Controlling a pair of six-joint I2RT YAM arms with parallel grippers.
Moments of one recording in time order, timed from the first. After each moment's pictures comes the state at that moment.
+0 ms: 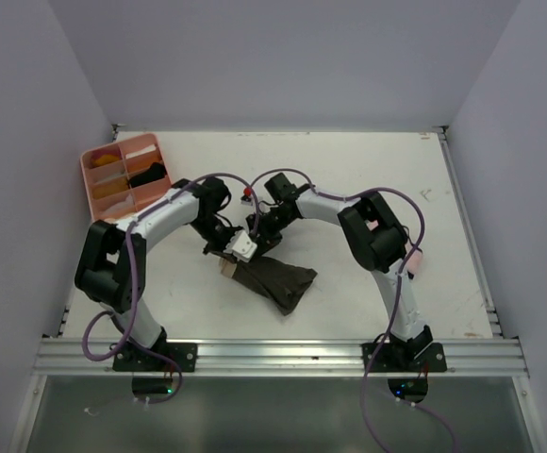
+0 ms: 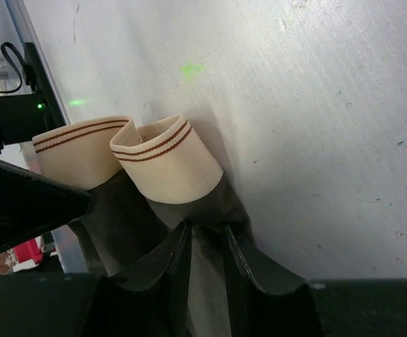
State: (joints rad) left arm -0.41 1.69 1.17 -1.10 0.66 1.63; right arm 0.65 2.27 1.59 -0.51 -0.86 0.13
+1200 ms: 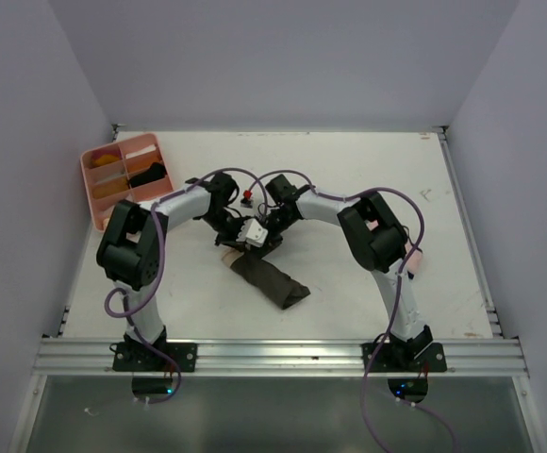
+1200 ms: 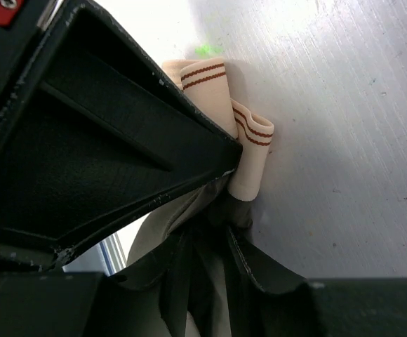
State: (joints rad) left arm -0.40 1.90 1.24 -0.86 0.63 1.49; right arm 0.65 2.27 1.58 -0.53 -0.90 0.06
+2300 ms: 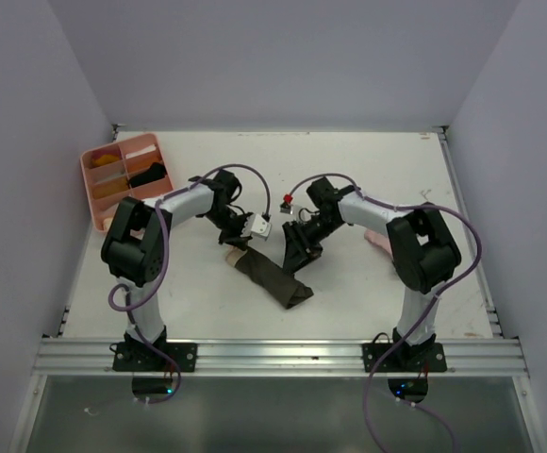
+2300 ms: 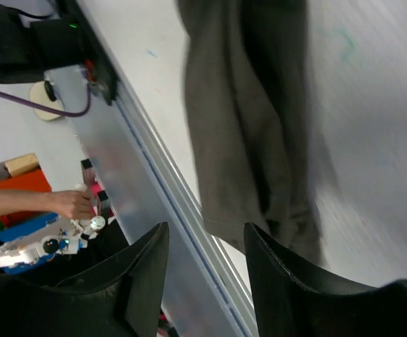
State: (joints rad) left arm -0.41 1.94 1.28 -0.84 0.63 1.37; right arm 0.51 1.89 1.27 -0.76 -0.93 0.06
